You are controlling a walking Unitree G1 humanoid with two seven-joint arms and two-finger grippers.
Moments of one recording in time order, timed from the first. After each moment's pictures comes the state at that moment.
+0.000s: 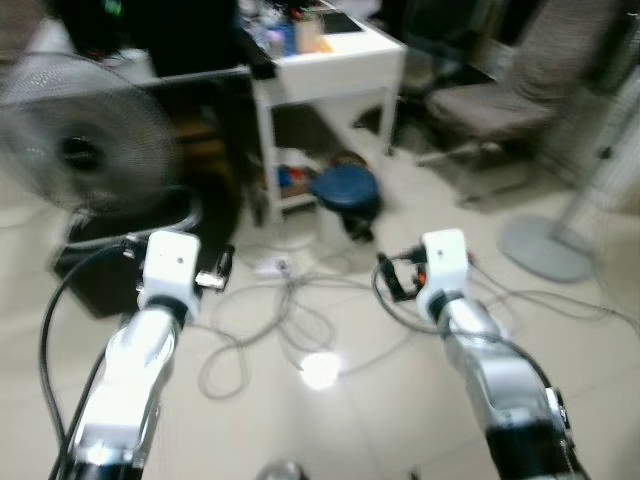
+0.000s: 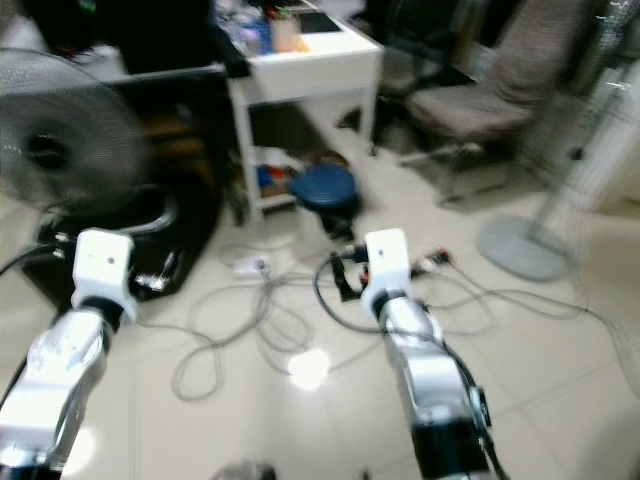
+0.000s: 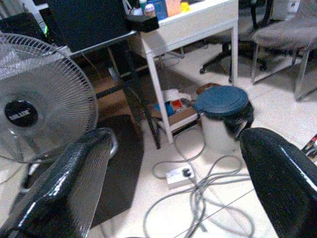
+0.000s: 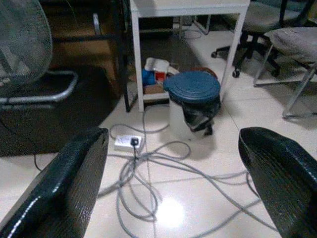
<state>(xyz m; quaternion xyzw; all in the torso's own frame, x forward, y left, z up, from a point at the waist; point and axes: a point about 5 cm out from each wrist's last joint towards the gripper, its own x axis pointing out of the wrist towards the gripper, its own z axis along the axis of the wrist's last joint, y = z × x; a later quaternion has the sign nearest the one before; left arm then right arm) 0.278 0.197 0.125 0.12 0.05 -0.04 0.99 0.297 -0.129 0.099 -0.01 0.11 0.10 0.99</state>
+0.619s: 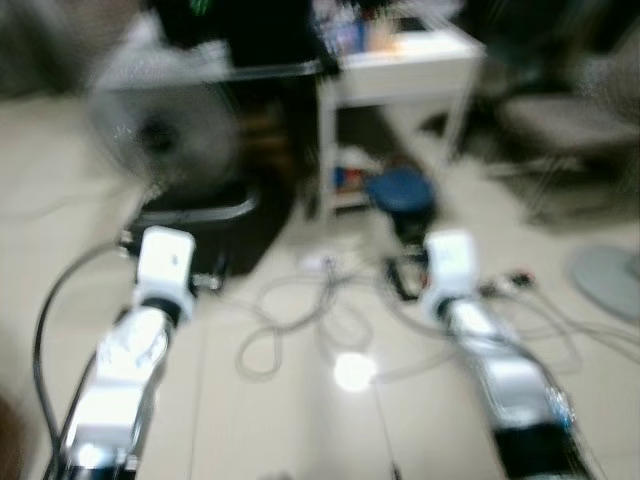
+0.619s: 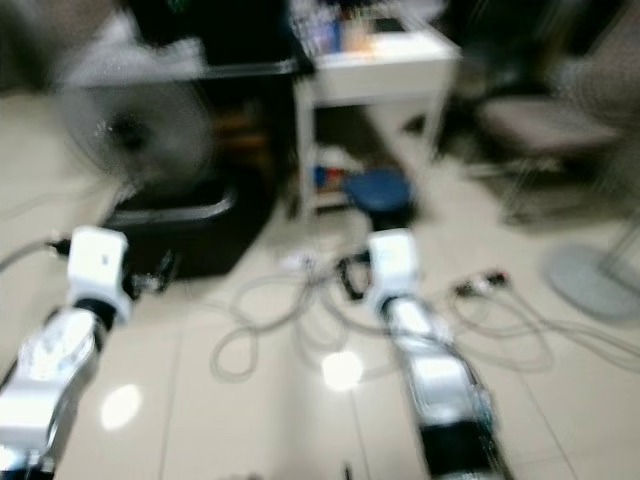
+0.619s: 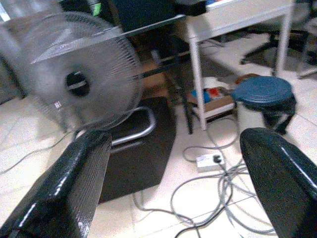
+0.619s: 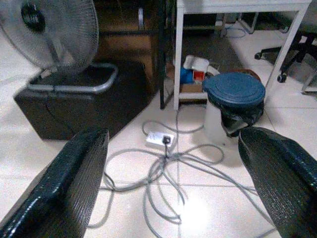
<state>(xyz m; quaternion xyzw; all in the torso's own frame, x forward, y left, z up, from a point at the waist) 0.271 0.199 0.127 0.12 0.05 -0.05 0.99 0.298 -0.146 0.089 -0.02 0.13 0.09 0.99</state>
